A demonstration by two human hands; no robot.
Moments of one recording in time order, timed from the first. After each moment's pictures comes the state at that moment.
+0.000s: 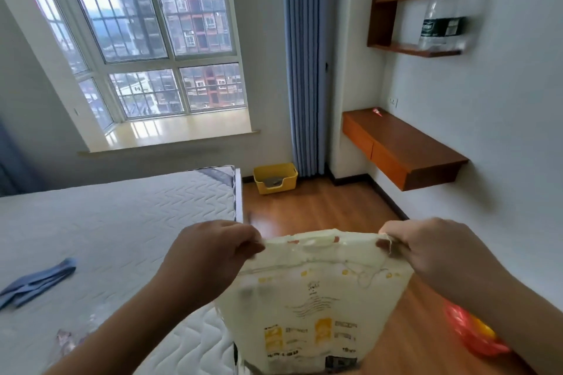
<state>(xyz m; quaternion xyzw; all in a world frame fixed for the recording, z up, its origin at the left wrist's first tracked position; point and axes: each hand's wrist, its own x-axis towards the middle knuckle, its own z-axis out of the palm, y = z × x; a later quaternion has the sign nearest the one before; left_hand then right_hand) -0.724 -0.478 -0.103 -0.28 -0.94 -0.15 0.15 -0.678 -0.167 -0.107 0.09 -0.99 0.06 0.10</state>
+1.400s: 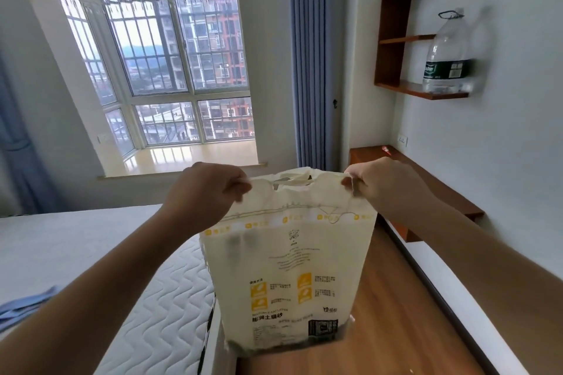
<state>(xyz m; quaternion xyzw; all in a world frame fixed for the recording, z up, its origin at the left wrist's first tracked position) -0.861 -0.324 -0.014 -0.20 -0.93 -0.17 0.26 -0.884 -0.022 -0.036 0.17 -0.96 0.08 0.21</state>
